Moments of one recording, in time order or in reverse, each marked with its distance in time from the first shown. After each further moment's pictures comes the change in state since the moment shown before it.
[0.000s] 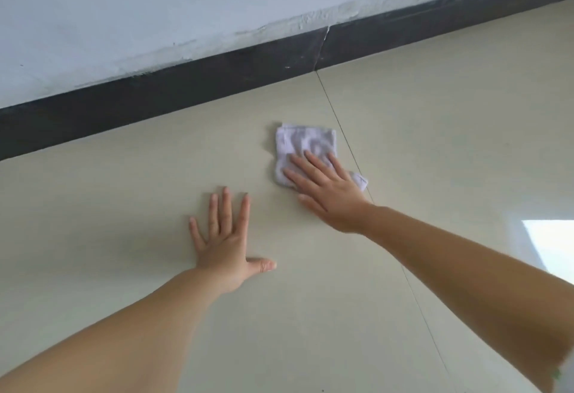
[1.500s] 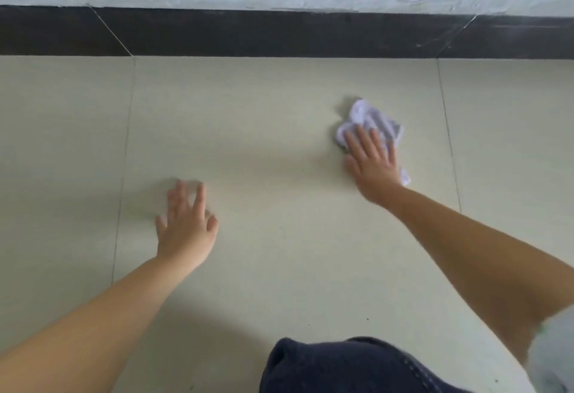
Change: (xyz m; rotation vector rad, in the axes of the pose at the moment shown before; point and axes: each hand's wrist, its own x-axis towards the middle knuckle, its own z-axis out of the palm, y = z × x) left_hand -0.126 -0.168 0.089 -0.374 0.337 -0.452; right_hand 0.024 -0.106 0.021 0.020 0.047 0.237
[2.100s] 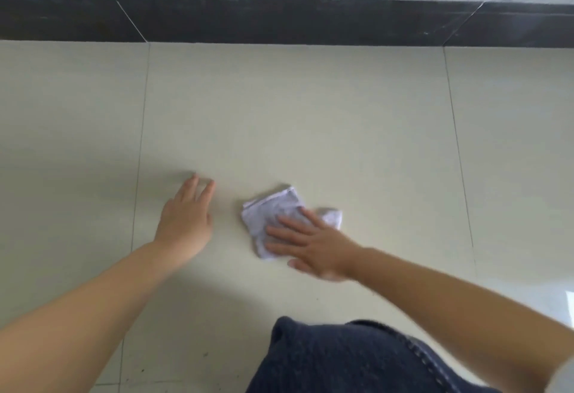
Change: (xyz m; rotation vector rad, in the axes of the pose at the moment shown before) left_hand -0.011 -0.029 -0.007 0.153 0.003 0.205; right_hand -0.116 -0.076 0.062 -0.235 -0.156 -0.956
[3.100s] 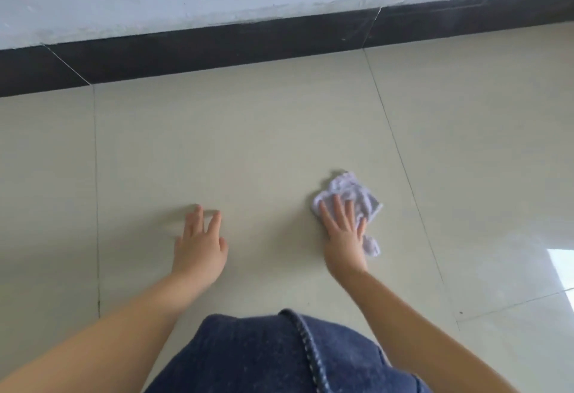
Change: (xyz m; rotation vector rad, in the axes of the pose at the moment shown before) left_hand -0.024 0.074 0.022 -0.003 -0.089 0.035; right_hand -0.069 -0.022 0.010 0.509 0.349 1.216
